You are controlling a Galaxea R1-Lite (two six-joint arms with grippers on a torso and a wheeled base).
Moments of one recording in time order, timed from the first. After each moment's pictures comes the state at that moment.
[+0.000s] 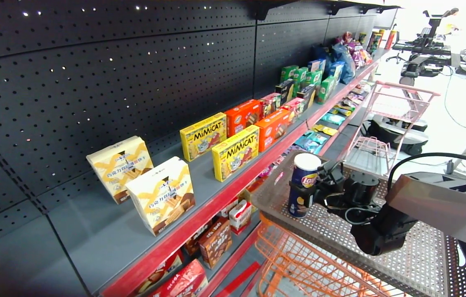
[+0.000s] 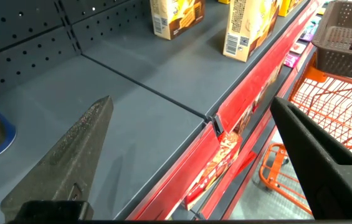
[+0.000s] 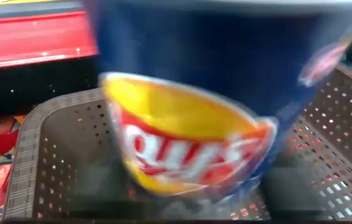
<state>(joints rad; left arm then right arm) 0.00 0.01 0.00 0.00 -0.01 0.01 0.26 2.43 -1.02 -1.43 0.35 -0.11</state>
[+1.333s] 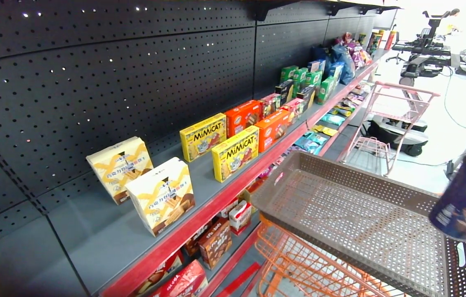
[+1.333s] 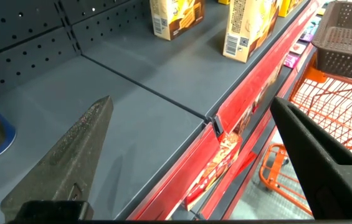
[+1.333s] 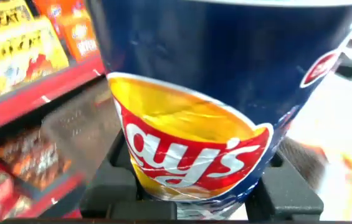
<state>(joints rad) 0.00 0.01 0.00 0.00 -0.01 0.01 -0.01 0.98 -0.50 -0.47 0.08 -0.04</state>
